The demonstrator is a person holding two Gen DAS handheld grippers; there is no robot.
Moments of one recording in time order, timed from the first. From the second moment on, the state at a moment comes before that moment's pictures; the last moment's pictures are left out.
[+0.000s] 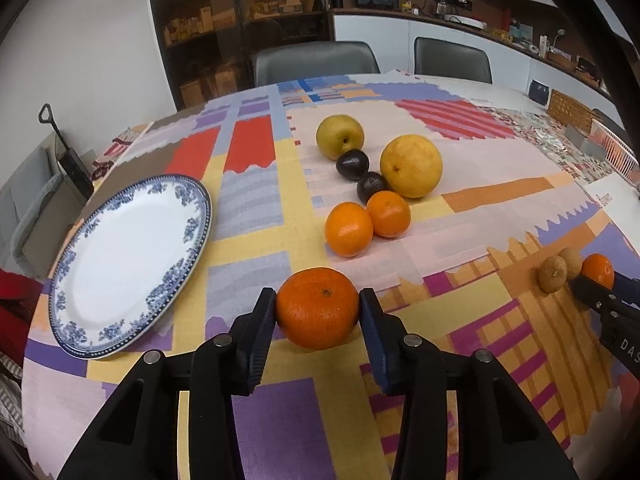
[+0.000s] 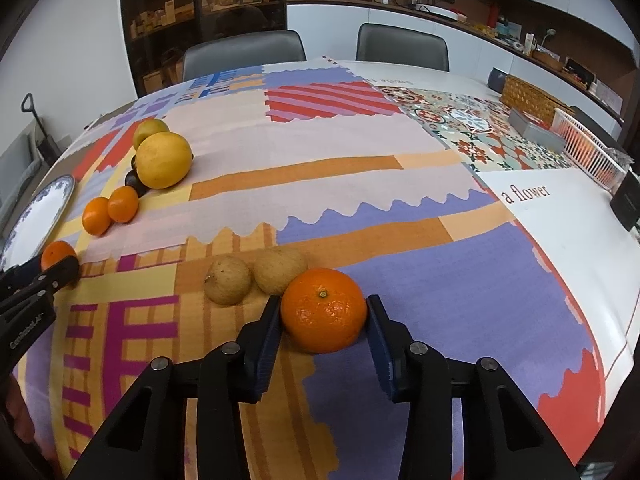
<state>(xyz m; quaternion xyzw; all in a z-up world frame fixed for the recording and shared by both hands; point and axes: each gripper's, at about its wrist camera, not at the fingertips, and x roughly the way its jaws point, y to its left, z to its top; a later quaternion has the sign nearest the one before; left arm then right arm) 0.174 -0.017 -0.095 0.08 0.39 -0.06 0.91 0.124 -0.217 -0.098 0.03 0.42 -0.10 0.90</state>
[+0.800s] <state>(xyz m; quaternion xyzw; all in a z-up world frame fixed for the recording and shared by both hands) 0.109 0.048 -0.034 0.05 0.32 -0.02 0.95 0.097 -0.149 -0.034 -0.01 0.32 0.06 0.94</state>
